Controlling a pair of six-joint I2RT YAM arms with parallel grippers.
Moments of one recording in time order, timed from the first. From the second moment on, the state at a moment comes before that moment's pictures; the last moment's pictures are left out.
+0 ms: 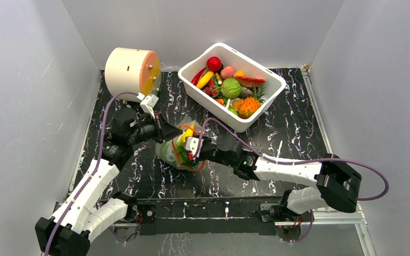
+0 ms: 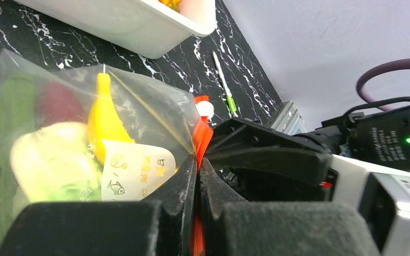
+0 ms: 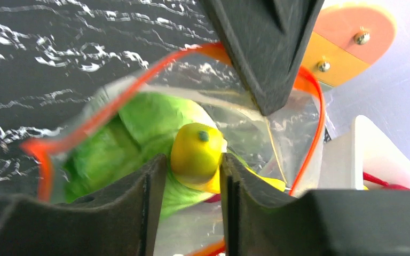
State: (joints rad) left arm -0.37 0.89 0.79 -0.24 0.61 -0.53; right arm 1.08 1.34 0.72 0.49 -0.08 -0.55
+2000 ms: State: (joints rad) left arm -0.38 0.89 0.79 -0.25 0.89 -0.32; right arm 1.07 0.90 0.96 -0.47 -0.14 -0.57
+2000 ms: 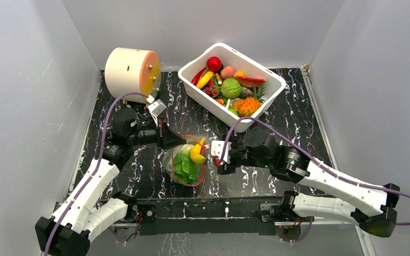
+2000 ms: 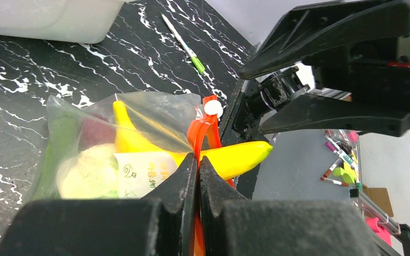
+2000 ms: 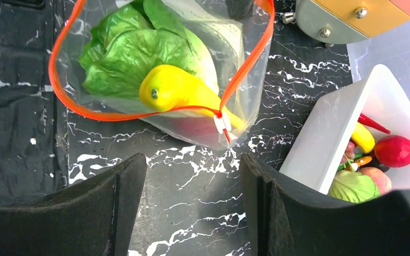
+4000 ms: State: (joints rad) left arm -0.38 0.79 0.92 -0.65 0.61 0.19; right arm 0.99 1.02 0.92 -0.17 -0.16 -0.26
